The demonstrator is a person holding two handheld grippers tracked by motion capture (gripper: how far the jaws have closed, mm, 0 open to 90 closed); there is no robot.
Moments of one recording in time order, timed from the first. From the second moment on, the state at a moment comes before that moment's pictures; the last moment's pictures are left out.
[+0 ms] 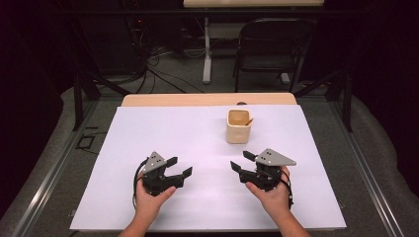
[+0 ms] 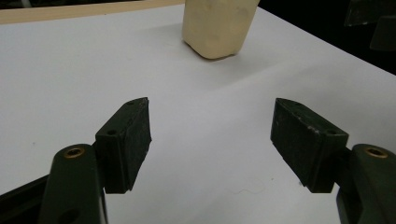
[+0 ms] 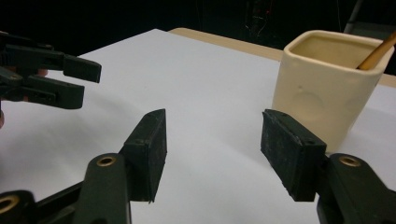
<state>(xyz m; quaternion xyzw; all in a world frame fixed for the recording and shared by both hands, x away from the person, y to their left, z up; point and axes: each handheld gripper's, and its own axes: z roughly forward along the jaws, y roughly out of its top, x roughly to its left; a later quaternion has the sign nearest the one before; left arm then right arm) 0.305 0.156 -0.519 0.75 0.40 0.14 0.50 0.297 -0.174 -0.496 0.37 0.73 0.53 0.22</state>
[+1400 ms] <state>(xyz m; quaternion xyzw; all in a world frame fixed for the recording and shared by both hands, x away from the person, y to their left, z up) 0.306 0.158 -0.520 0.75 0.40 0.14 0.50 0.281 -0.179 -0.529 0.37 0.74 0.52 0.21</state>
